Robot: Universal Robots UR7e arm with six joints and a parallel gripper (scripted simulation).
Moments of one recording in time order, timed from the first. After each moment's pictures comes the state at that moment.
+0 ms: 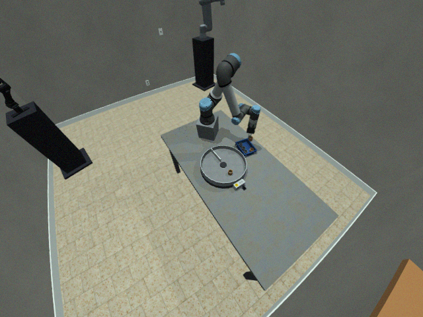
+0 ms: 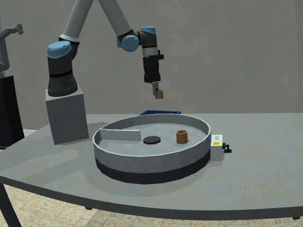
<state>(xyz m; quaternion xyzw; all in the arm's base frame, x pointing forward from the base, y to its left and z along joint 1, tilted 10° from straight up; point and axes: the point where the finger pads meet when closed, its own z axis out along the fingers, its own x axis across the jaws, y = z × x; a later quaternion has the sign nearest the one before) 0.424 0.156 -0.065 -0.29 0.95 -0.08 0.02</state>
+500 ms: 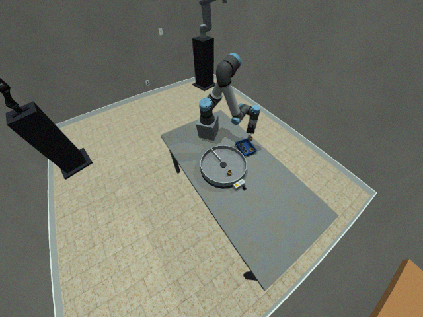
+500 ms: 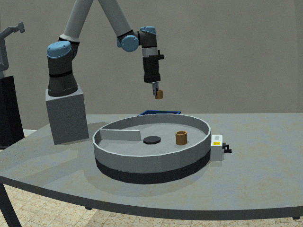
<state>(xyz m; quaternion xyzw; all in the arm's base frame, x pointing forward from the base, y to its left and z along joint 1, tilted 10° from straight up) 0.424 0.155 -0.065 -0.29 0.95 -0.08 0.02</state>
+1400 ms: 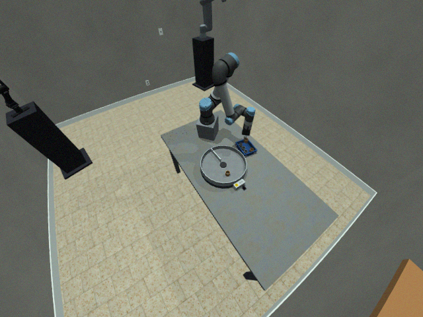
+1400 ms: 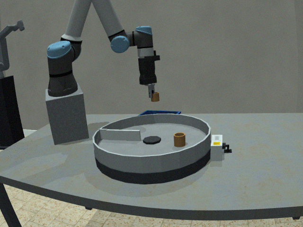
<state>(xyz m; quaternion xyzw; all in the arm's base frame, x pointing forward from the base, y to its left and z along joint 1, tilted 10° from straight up) 0.407 0.104 -0.059 -0.29 0.95 -0.08 0.01</state>
